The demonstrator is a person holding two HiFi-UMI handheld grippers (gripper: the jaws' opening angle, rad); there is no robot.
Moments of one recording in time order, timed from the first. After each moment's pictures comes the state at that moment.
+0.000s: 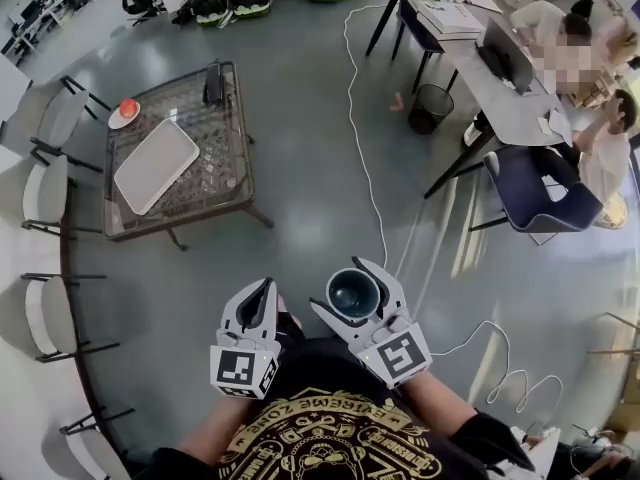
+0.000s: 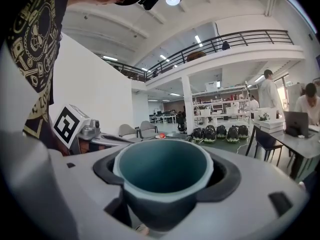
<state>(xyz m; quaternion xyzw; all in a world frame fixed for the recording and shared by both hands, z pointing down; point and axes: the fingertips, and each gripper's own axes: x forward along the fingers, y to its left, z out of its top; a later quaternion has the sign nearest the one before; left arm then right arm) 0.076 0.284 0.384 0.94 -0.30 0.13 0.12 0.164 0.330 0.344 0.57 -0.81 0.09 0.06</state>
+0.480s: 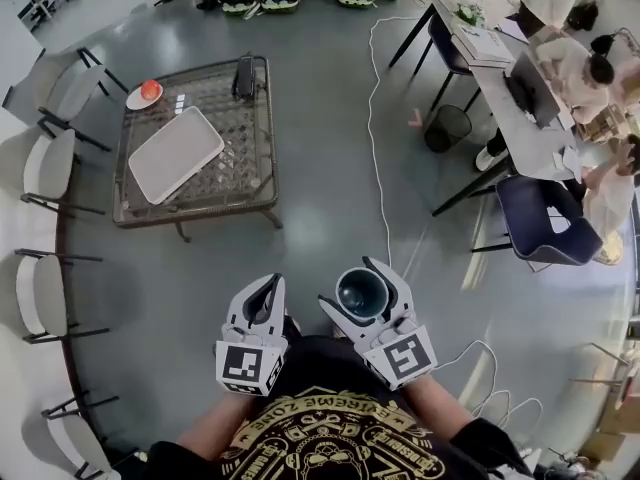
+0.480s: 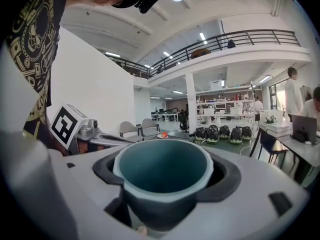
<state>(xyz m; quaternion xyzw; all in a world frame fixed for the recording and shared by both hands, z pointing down) 0.044 0.236 0.383 0.93 -0.33 0.11 0.13 0.139 0.276 0.343 0.58 -0.81 0.09 0.08</state>
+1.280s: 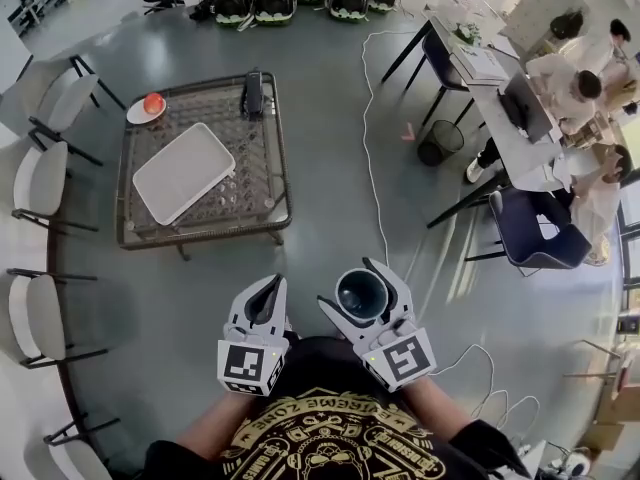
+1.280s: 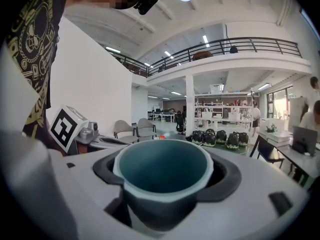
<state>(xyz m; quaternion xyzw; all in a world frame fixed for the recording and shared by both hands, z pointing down) -0.005 0.171 0.376 0.94 -0.30 0.09 0.14 0.083 0.212 0.325 0.60 -0.79 0.07 0.10</state>
